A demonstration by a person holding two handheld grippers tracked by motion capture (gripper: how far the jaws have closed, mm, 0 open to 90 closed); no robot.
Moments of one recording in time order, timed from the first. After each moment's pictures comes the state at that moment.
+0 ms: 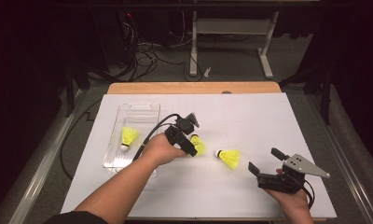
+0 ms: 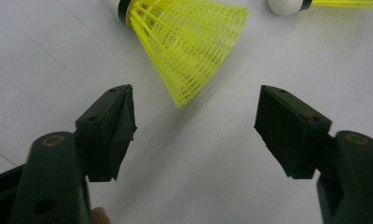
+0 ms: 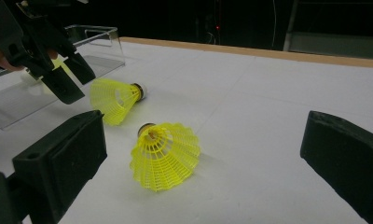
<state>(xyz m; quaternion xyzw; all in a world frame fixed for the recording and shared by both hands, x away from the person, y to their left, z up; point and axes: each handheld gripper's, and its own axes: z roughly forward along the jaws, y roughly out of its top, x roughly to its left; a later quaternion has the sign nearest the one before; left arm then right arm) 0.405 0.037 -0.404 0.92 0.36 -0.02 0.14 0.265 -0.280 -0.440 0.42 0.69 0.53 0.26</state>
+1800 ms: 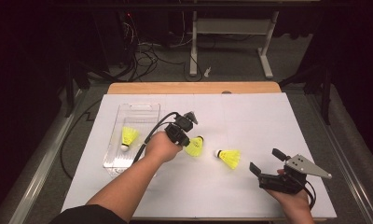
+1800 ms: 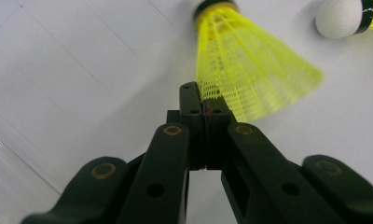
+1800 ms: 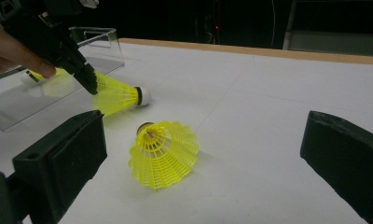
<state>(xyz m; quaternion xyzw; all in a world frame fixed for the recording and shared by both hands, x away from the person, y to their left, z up) 0.416 0.040 -0.411 0.91 0.38 0.02 0.15 0.264 -0.283 -0.440 0.42 0.69 0.53 0.26</state>
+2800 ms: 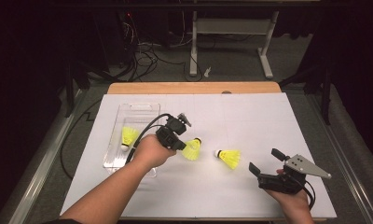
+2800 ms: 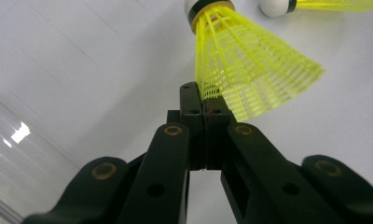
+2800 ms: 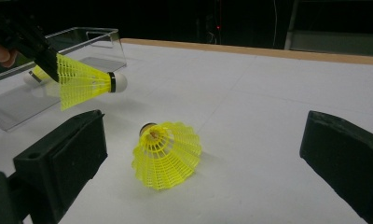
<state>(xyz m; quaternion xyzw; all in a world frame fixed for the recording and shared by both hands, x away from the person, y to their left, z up) 0.384 0.064 -0.383 0.92 0.36 0.00 0.18 0.264 -0.281 -0.440 0.42 0.69 0.53 0.25</state>
